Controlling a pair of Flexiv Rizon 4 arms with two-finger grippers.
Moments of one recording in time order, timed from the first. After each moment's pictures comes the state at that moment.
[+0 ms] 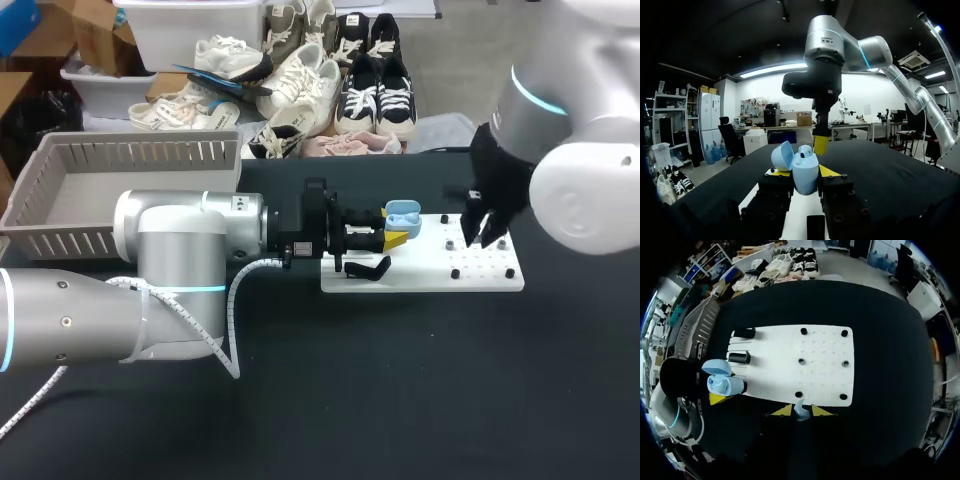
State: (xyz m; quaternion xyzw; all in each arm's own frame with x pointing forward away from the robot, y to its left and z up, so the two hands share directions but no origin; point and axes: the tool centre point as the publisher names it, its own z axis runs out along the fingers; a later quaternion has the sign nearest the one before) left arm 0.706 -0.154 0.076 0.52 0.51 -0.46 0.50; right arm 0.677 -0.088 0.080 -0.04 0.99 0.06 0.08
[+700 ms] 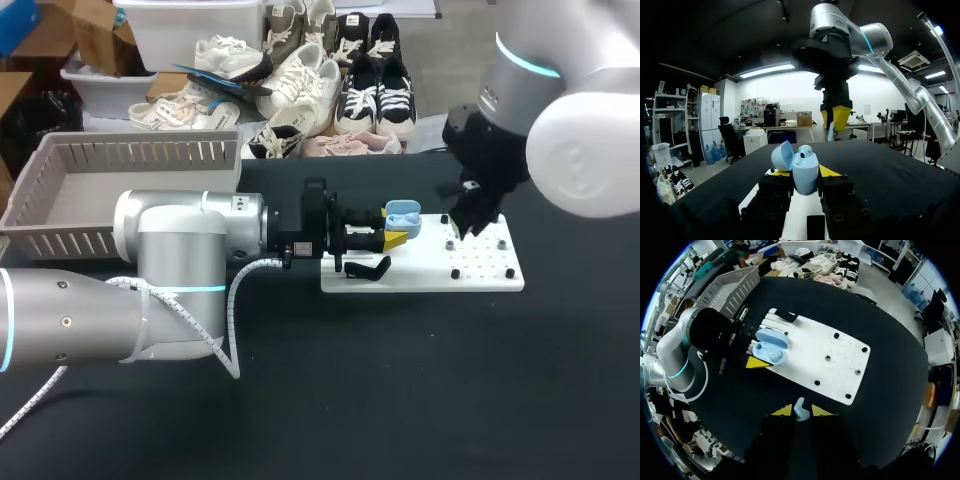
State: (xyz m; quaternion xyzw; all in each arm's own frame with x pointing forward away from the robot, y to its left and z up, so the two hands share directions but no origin) left arm 0.706 -0.154 0.076 0.52 0.51 -0.46 0.50; right arm 0.654 -0.059 0.131 -0.21 0.97 0.05 0.06
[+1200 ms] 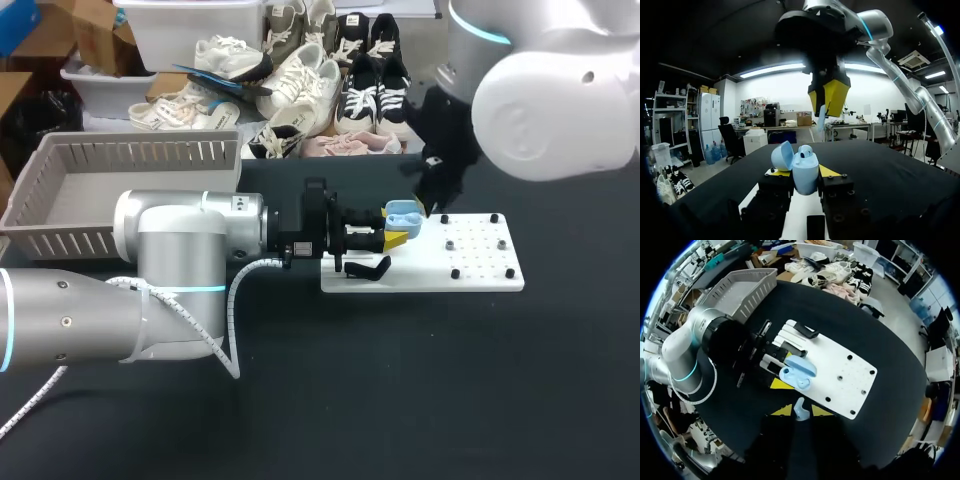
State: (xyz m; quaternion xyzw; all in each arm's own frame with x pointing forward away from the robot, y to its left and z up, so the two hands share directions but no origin) left arm 0.706 -0.154 0.076 0.52 0.51 -0.46 0.50; right arm 0.673 -0.019 0.149 -0.26 0.96 0.05 0.07
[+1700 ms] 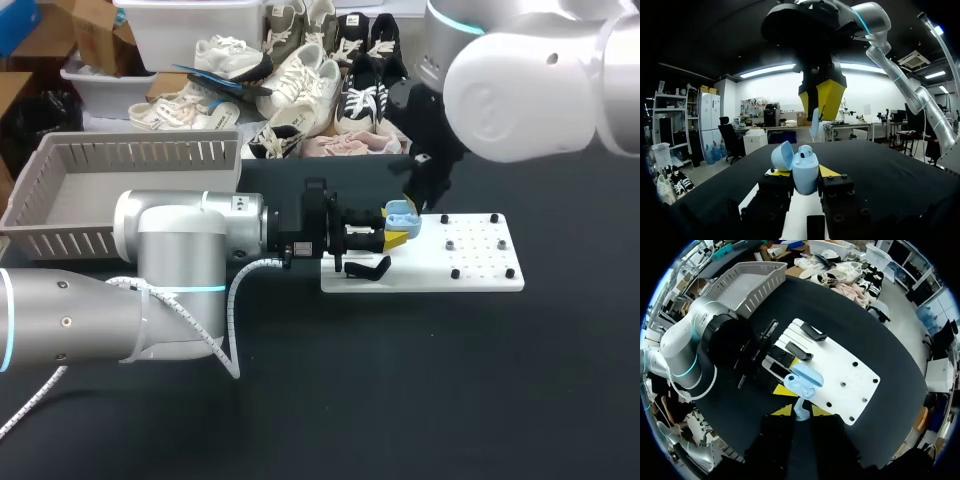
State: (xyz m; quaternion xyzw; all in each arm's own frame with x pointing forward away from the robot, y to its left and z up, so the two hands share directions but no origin) left arm 0.706 -0.154 0.076 0.52 0.51 -0.46 0.50; right arm 0.682 -0.009 0.144 -0.30 0.95 0.04 0.05
